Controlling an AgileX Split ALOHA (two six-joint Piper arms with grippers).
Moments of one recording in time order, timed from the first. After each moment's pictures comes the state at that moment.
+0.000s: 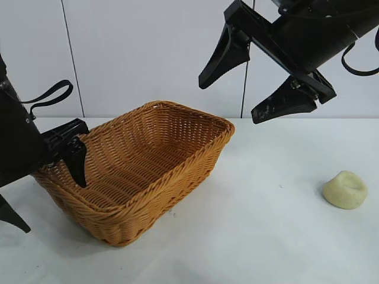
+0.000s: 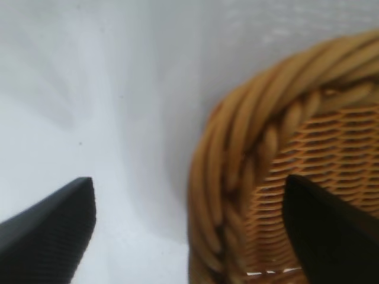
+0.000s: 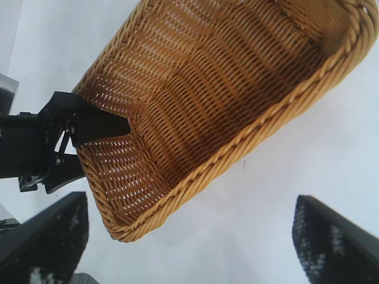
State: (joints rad) left arm -0.33 1.81 -0.94 -0.24 0.53 -1.01; right arm 0.28 1.61 -1.07 0.83 0.65 -0.33
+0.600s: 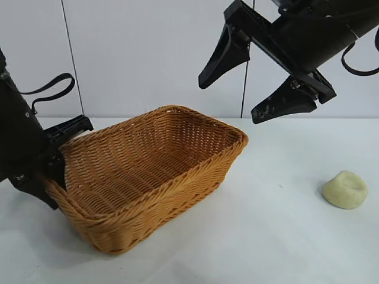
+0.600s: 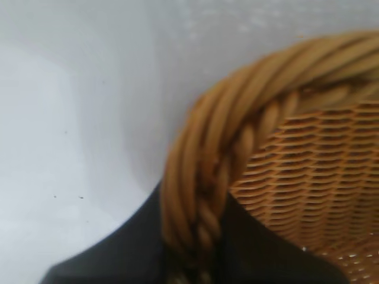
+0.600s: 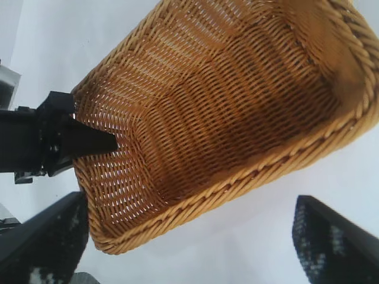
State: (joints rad) left arm -0.22 1.87 -1.20 -0.37 0.81 -0.42; right arm 0.28 1.61 -1.07 0.83 0.66 -0.33
